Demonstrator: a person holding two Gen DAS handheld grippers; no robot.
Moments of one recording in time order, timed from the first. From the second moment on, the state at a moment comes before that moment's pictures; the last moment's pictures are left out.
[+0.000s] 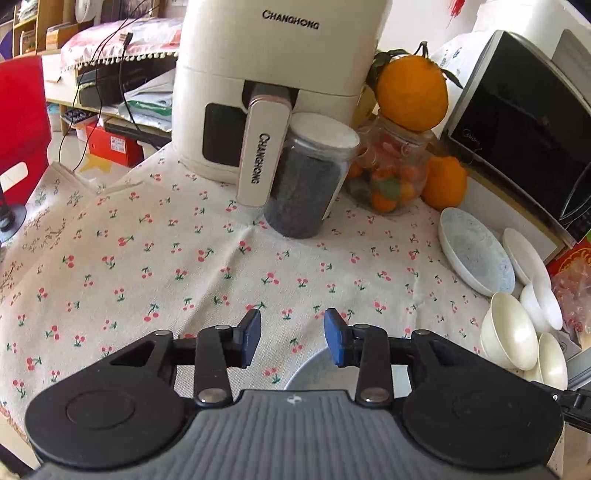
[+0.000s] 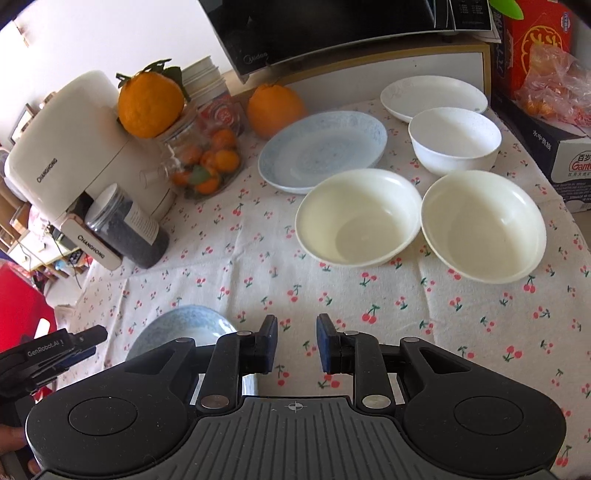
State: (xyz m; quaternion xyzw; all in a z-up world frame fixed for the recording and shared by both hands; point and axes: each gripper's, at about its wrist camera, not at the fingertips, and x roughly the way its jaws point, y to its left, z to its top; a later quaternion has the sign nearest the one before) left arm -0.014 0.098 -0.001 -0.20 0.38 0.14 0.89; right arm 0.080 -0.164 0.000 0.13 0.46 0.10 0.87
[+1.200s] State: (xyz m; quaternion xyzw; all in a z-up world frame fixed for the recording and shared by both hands) left arm 0.215 0.003 -0.034 -0.13 0.42 0.02 0.90; right arm 0.273 -0.230 -0.056 0.23 0.49 0.01 0.84
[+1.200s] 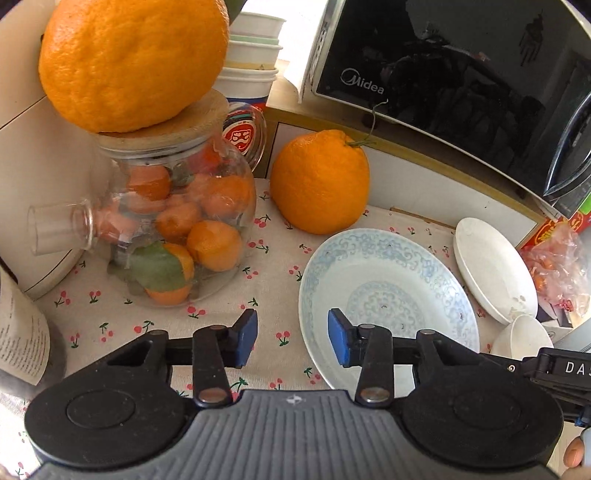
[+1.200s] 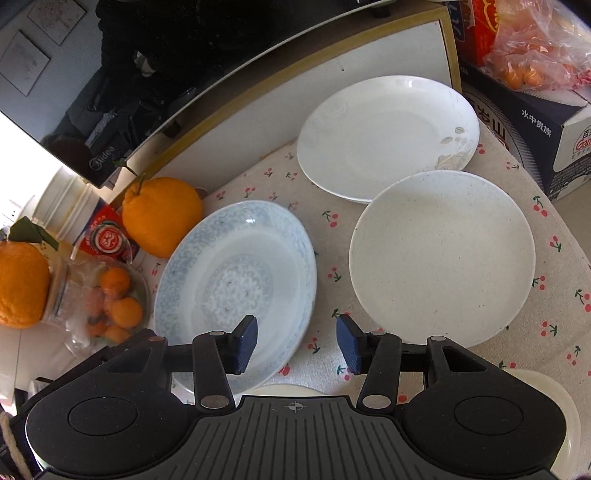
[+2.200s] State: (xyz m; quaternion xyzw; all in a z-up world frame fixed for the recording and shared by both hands) left arm 0.237 -0.001 -0.060 -0.12 0.43 -0.01 0.90; right arm 0.285 -0.203 -0.067 0.14 0.47 -0.01 0.87
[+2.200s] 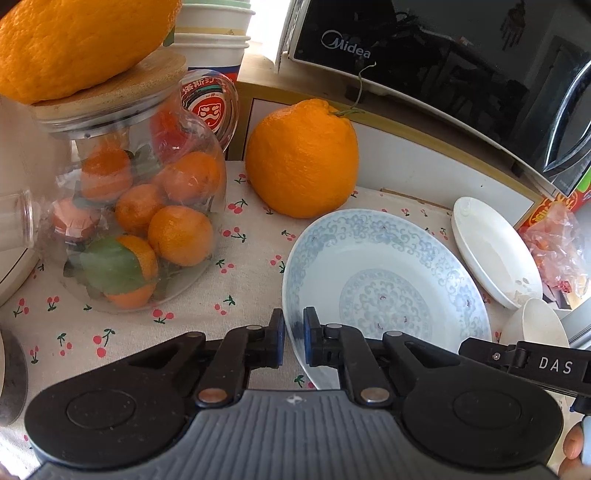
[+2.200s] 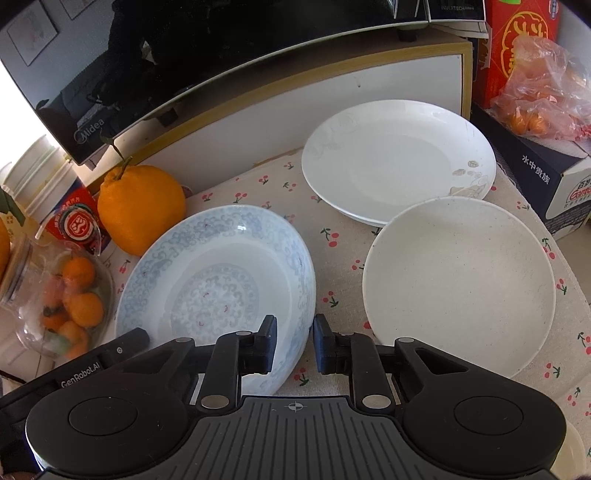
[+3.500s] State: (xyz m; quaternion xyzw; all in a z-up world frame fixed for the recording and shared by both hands) left arm 0.198 0.018 -0.003 -0.18 0.39 -0.02 0.90; right arm 0.243 -0.220 -0.004 0.21 0.43 0.01 0.88
